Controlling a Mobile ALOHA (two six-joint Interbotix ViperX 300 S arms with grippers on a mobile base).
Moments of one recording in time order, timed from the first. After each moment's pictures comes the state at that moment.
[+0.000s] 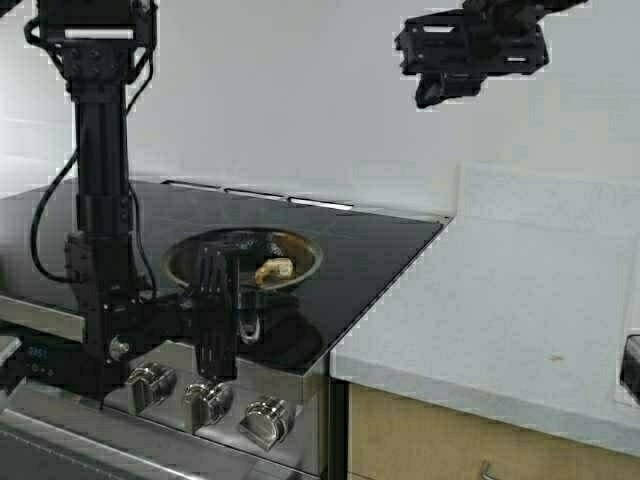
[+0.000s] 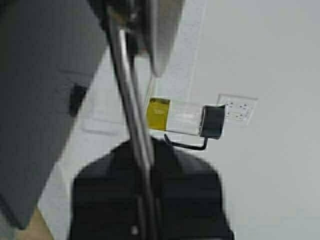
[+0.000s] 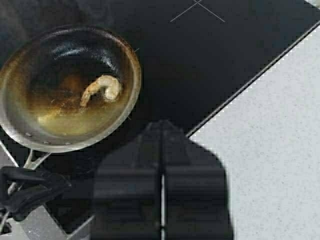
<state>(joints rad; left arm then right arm) -0.43 1.03 0.62 0.39 -1.59 -1.59 0.50 -0.15 0.83 0.18 -0.17 -0.12</state>
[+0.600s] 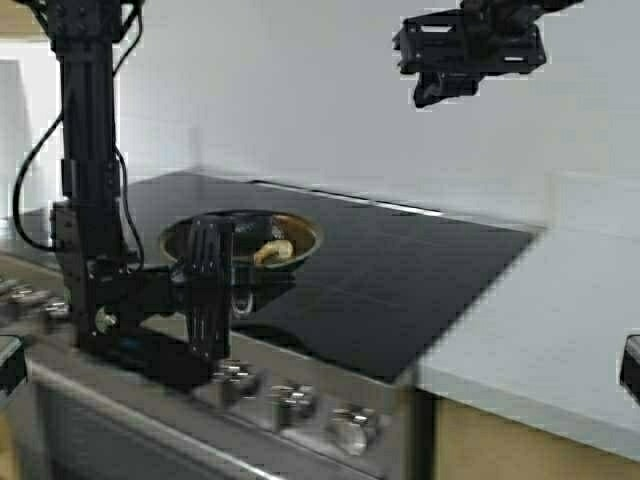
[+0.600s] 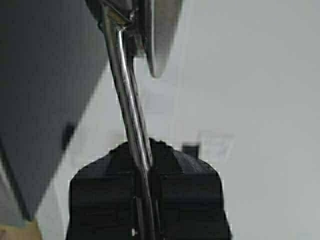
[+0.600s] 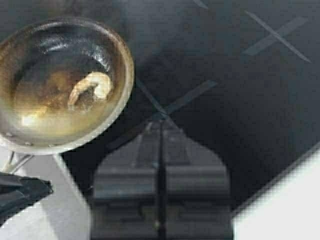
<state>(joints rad) -0.44 0.91 0.75 0.39 -1.59 -1.59 0.50 -0.13 0.81 0.18 -0.15 -0.12</state>
